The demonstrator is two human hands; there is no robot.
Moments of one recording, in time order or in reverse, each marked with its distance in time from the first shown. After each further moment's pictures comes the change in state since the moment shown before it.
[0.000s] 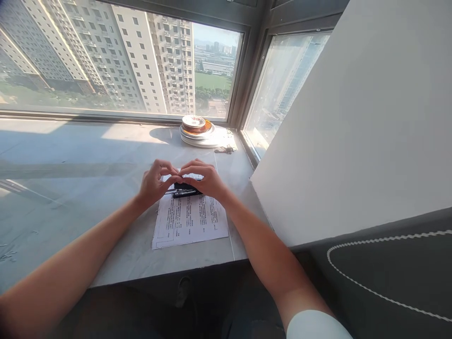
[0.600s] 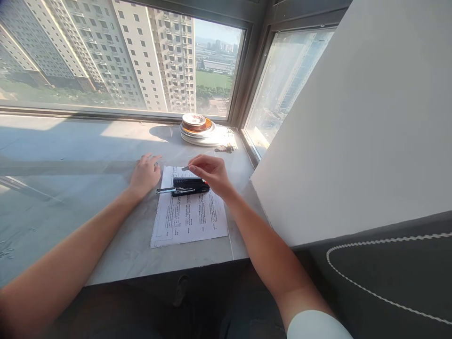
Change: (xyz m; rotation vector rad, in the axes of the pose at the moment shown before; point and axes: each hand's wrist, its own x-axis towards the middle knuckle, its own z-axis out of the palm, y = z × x) left_hand 0.007 -0.057 -0.019 0.605 -0.031 -0.470; right_hand 0.000 -0.012 -0.008 0.380 0.209 0.228
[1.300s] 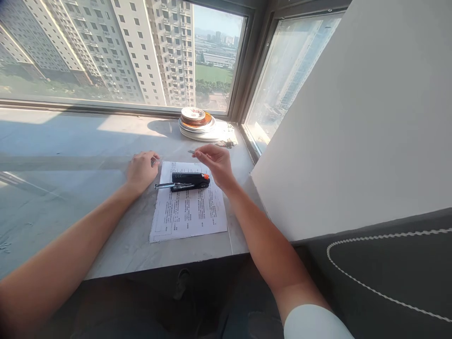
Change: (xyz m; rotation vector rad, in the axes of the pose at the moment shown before) left_hand -0.002 0.006 -0.007 0.122 -0.027 -0.001; right_hand 0.008 0.016 -0.017 -0.250 0.153 0.067
